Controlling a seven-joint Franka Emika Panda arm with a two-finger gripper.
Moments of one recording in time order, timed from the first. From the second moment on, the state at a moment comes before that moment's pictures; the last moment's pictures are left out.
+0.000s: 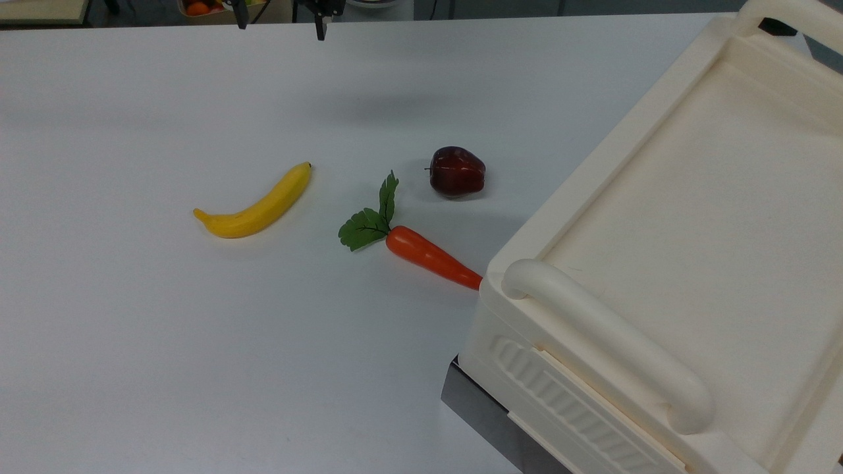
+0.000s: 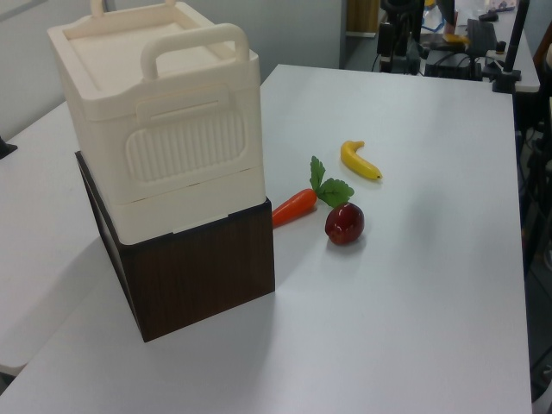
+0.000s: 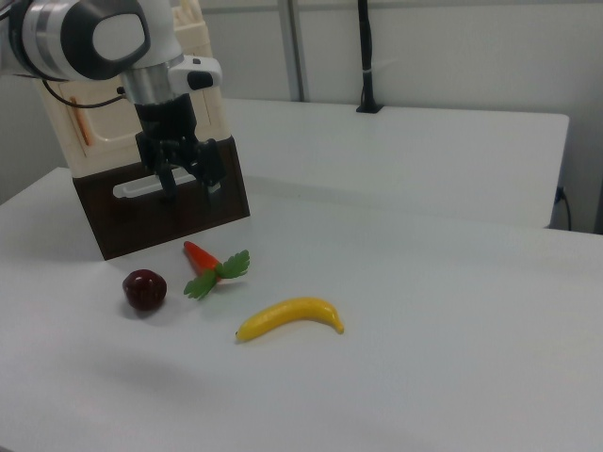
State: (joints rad) arm 0.04 0.03 -0.07 -1.61 -0.05 1.66 0.04
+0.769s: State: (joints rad) arm 0.01 0.05 -0.07 -1.57 -0.05 1.59 0.02
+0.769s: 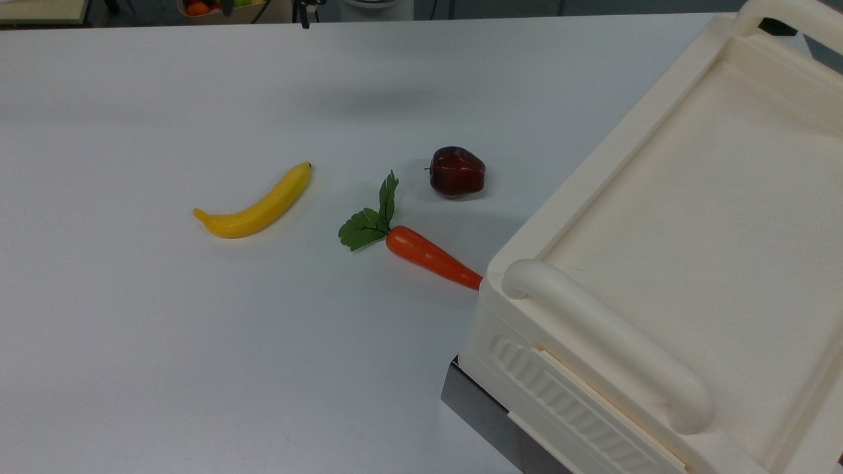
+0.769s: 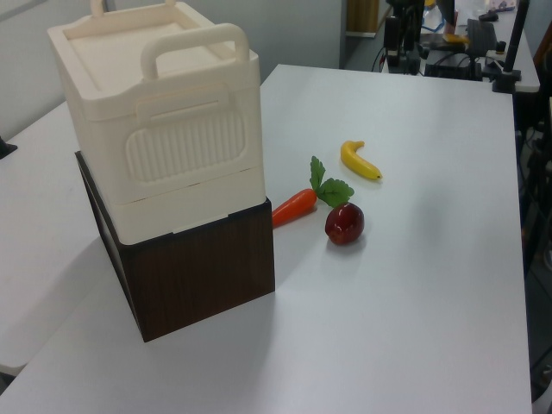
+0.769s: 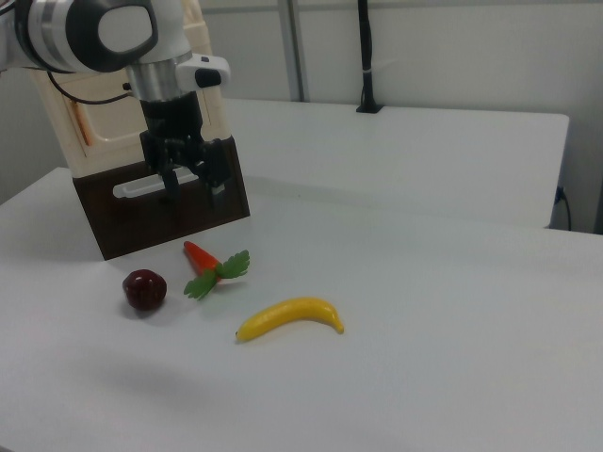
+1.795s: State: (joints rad) arm 0.33 0.14 -0.04 -1.47 0.08 1.95 -0.20
